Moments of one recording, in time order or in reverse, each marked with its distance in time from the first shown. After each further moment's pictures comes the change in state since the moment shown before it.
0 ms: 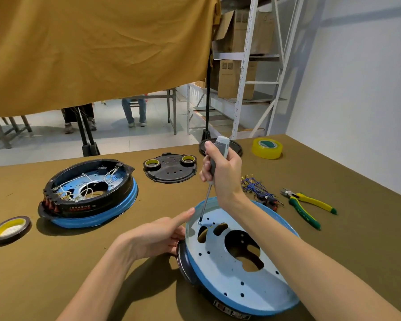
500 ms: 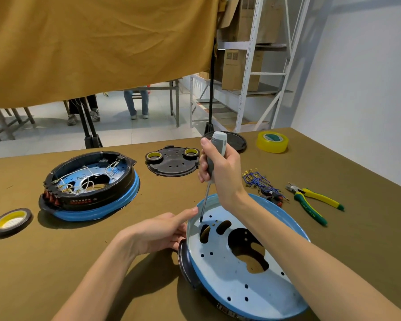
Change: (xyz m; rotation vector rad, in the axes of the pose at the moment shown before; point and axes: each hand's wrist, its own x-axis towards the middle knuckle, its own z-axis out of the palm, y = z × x) left_hand 0.008 -0.008 -0.006 -0.004 -0.065 0.024; right_hand -0.011 -0.005 0.004 -0.057 -0.119 0.047
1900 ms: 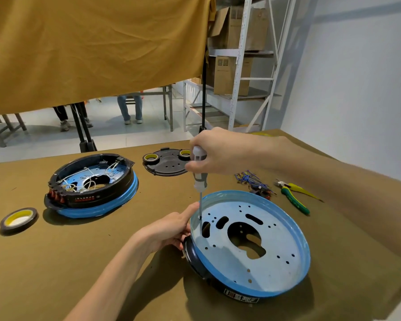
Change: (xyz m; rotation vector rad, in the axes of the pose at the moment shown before) left_hand -0.012 0.006 0.039 0.111 0.143 -0.021; right_hand 0.004 -0.117 0.007 -1.452 -0.732 -0.038
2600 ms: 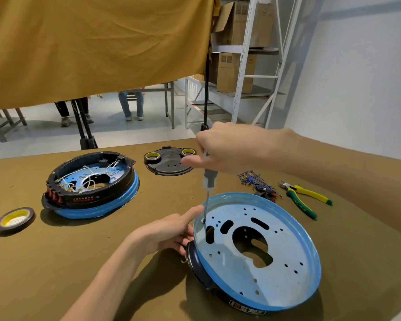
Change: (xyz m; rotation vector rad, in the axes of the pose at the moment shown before) left_hand 0.005 -0.003 -0.011 -0.033 -0.096 -0.035; right_hand 0.011 0.005 0.000 -0.362 0.046 0.015
